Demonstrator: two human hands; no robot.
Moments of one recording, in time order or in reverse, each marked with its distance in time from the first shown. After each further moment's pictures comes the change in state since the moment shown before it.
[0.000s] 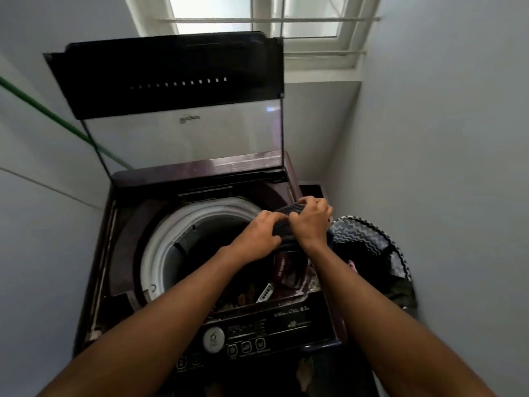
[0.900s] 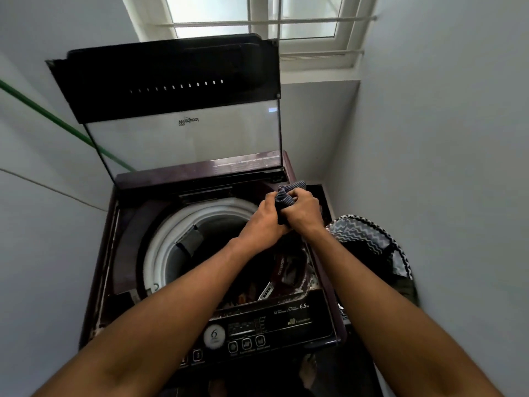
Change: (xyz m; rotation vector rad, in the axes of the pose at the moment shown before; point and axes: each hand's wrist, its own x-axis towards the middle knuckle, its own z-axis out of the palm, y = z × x) left_hand 0.011 0.018 0.000 -0.144 0.178 -0.030; right_hand 0.009 -0.021 -0.018 0.306 -0.207 -0.087
